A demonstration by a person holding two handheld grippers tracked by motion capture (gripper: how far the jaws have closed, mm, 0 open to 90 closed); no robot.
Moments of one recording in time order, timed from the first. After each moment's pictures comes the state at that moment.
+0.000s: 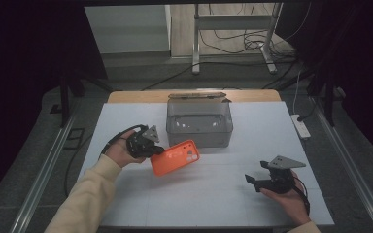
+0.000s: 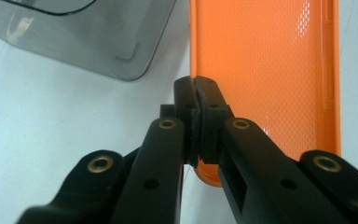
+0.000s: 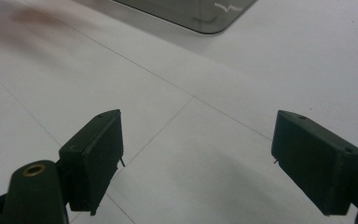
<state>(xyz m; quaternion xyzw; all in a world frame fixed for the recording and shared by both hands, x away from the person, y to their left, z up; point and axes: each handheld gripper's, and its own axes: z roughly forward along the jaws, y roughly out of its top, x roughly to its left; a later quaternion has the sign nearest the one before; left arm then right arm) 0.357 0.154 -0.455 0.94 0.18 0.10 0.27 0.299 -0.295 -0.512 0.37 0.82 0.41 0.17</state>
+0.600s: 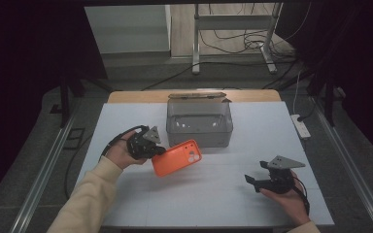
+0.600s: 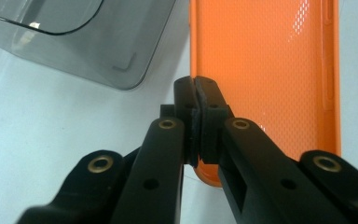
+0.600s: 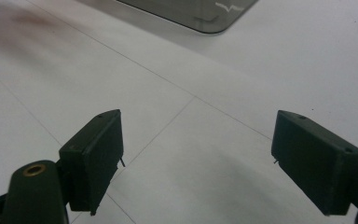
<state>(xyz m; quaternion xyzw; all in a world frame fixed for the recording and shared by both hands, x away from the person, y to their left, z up) 0.350 0.148 -0.448 0.94 0.18 0.10 0.27 0.299 -0.294 -0.512 0.36 0.82 0.41 0.17</state>
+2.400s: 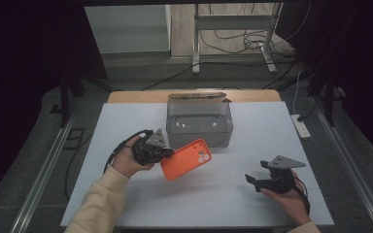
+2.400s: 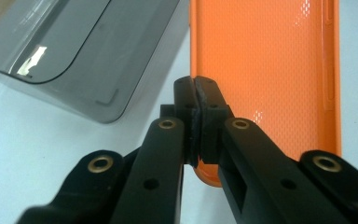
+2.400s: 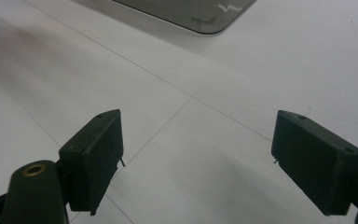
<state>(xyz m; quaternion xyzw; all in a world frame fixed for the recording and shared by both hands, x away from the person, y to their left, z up) 0.328 0.128 -0.441 0.92 0.19 0.12 0.32 0.300 -0.296 -0.511 0.37 0.82 0.41 0.17</state>
